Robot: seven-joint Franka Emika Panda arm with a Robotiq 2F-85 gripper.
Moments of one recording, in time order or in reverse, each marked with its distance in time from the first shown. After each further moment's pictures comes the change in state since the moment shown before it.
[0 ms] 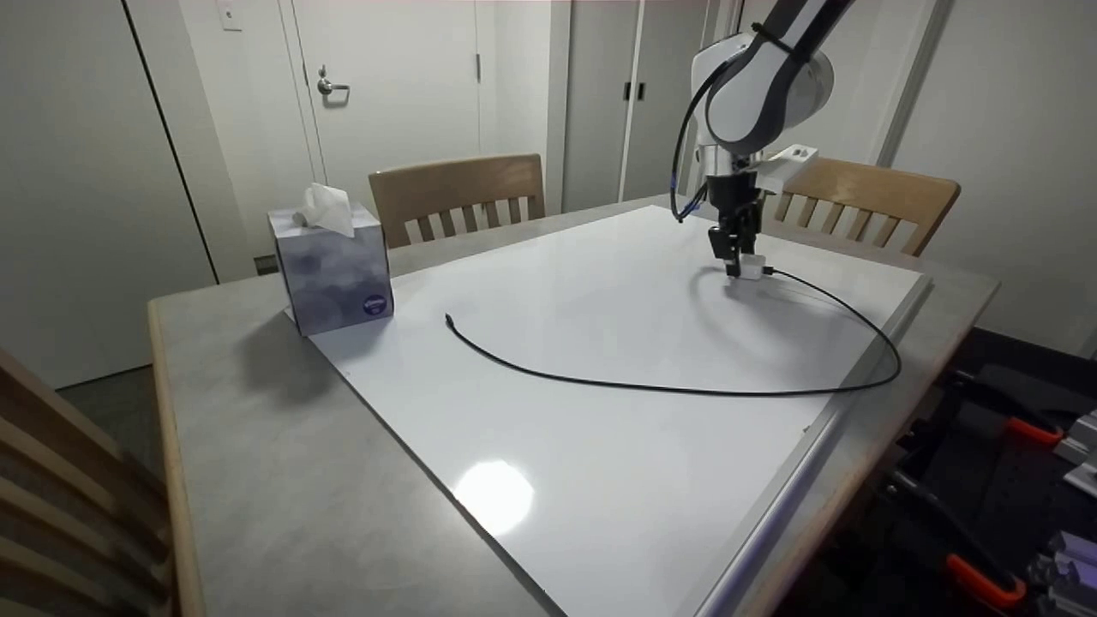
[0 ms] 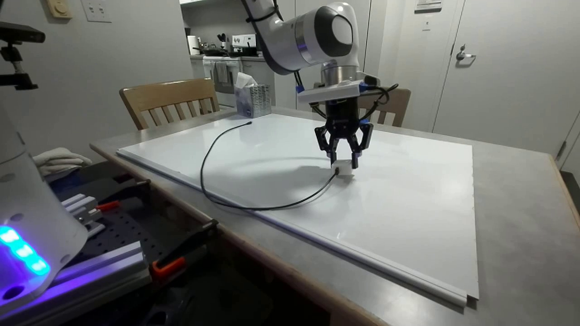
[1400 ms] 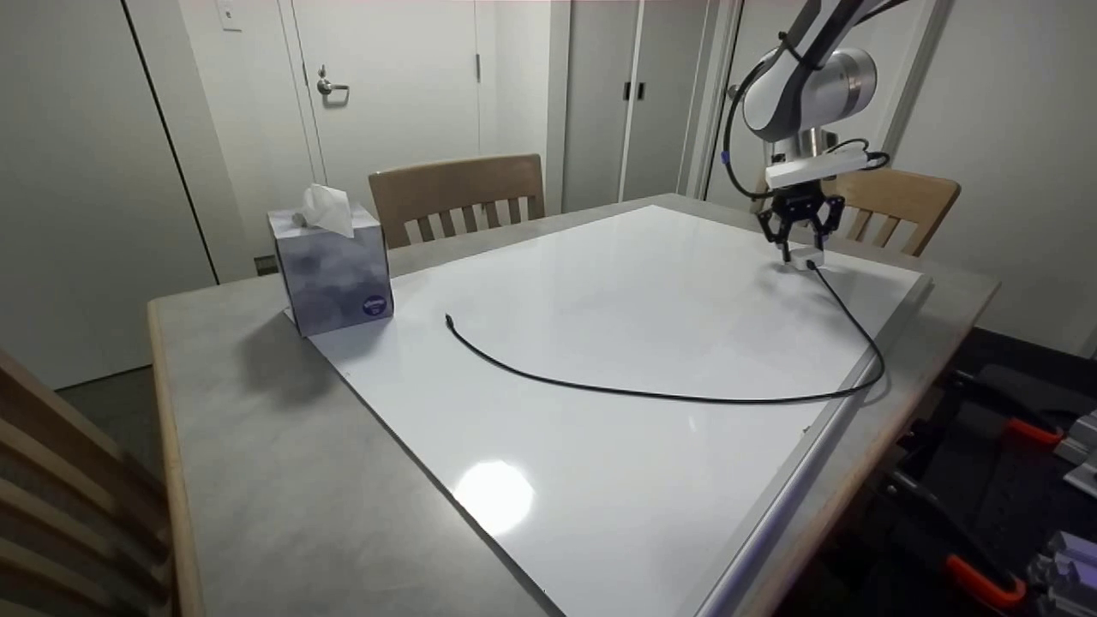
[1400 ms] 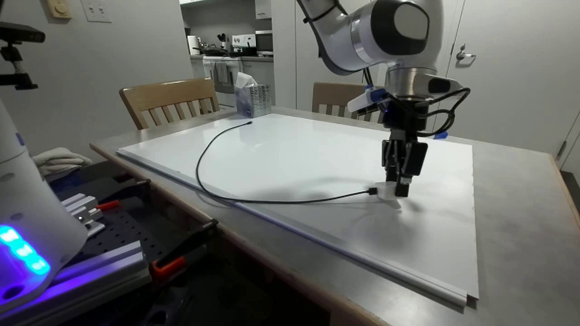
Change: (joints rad) arm -0.106 0.111 -0.161 0.177 0.229 -0.148 0.571
